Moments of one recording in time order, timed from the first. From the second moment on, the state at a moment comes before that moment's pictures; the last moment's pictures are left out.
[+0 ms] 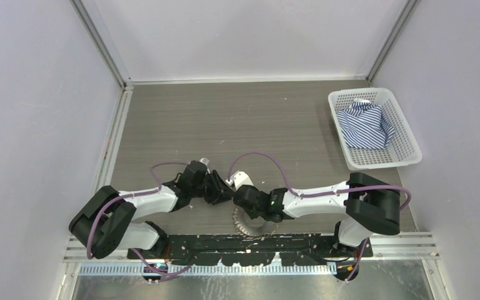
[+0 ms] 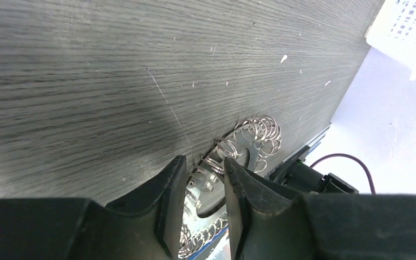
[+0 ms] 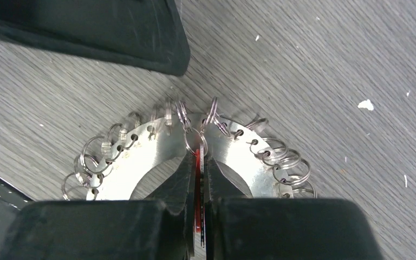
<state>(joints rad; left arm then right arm) -0.65 1.32 0.36 0.21 0.30 -1.21 1.26 1.56 0.77 -0.18 0.36 0.42</state>
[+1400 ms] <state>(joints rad) -0.86 1.38 0.22 0.90 0.48 0.06 1.21 1.33 0.61 -0.13 0.26 0.42</state>
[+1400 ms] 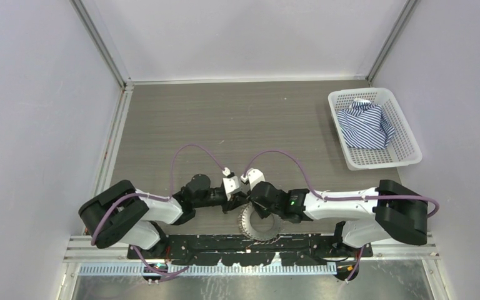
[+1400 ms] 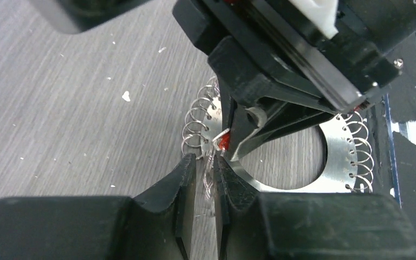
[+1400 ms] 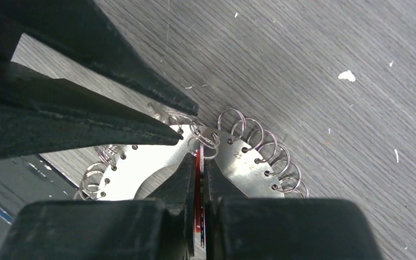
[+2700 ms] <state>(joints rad) -0.90 1.54 0.31 0.85 0.48 0.12 1.17 1.36 0.61 -0.16 0.25 0.48</state>
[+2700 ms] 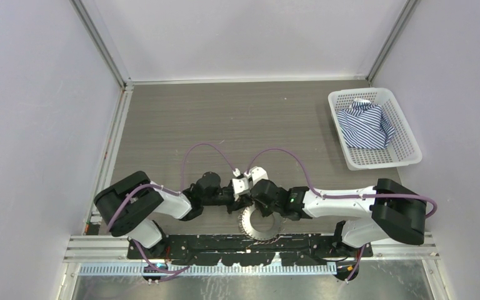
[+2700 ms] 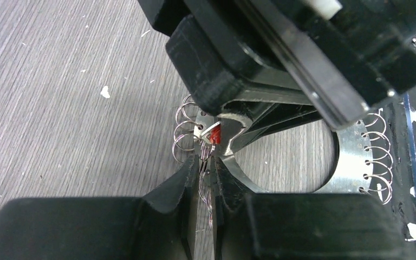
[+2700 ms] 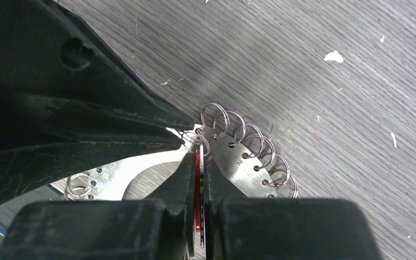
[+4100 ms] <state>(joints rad) -0.90 1.65 0.34 0.93 0.49 0.06 1.14 1.30 0.60 -0.18 0.23 0.49</state>
